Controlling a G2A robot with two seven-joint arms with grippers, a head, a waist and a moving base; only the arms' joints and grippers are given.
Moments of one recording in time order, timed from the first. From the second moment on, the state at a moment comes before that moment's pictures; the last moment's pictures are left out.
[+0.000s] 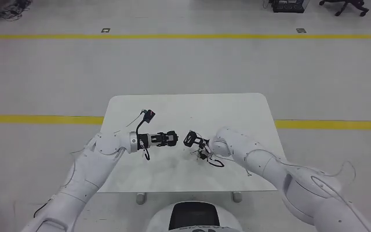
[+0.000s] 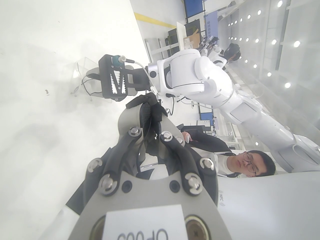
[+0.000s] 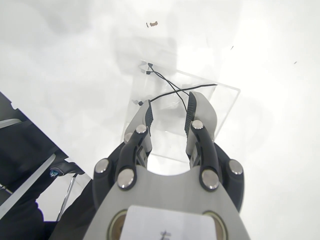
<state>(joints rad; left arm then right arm) 1.19 -1.05 -1.06 -1.31 -0.20 -0.34 -0.99 -0.72 -1.36 0.17 -0.81 -0.74 -0.34 0.68</state>
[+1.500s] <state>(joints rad) 1.19 -1.05 -1.06 -1.31 -0.20 -0.34 -0.99 -0.73 -1.38 0.17 -0.82 -0.72 -0.34 0.73</state>
